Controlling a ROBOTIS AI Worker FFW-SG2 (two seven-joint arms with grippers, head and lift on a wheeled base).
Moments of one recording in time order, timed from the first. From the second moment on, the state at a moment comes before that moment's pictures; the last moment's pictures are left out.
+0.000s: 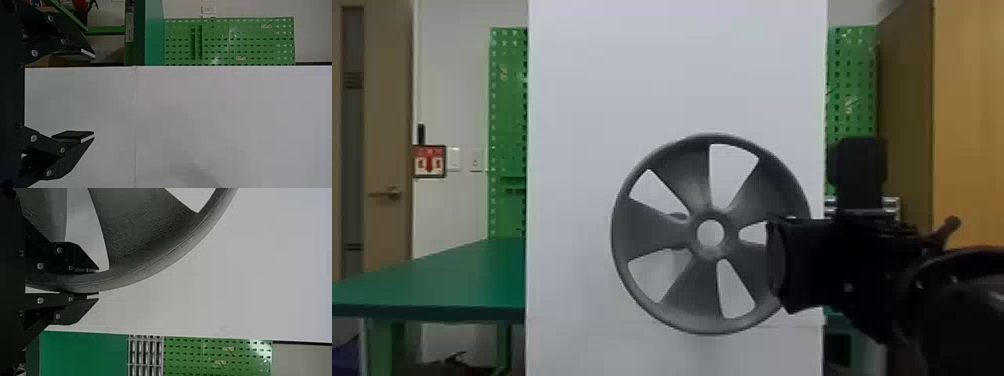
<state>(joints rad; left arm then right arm) -0.02 0.07 0.04 -2.26 0.08 0.67 0.07 -0.81 0.00 0.16 -2.04 -0.27 1.21 -0.39</state>
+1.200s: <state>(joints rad) -0.04 0.07 0.02 -2.26 0.08 0.68 0.07 -0.82 0.00 0.26 -1.99 -0.41 1.12 -0.54</state>
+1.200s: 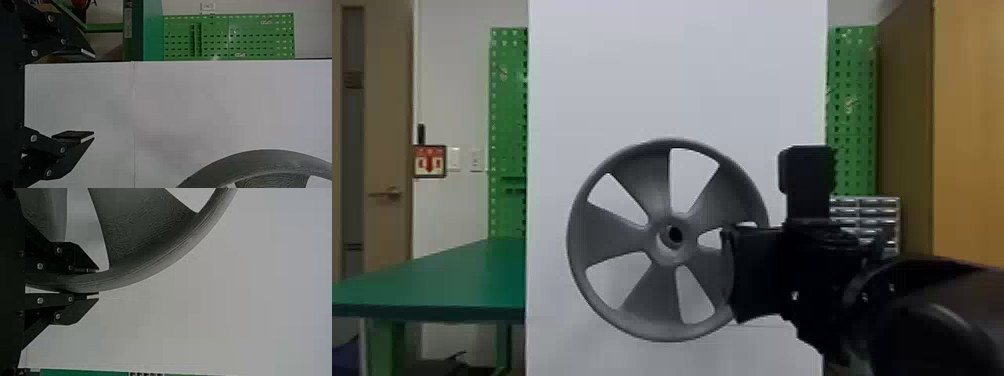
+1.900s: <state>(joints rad) -0.04 0.07 0.02 -2.26 0.07 0.68 0.07 -0.82 0.00 0.24 -1.99 -0.40 1.11 -0.54</state>
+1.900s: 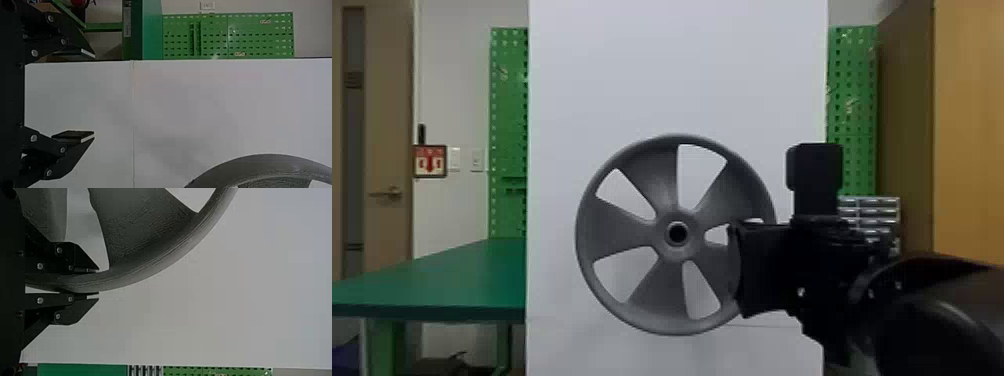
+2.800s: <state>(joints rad) -0.04 0.07 0.02 -2.26 0.07 0.68 0.07 -0.82 0.00 0.24 -1.96 -0.40 1.08 -0.54</state>
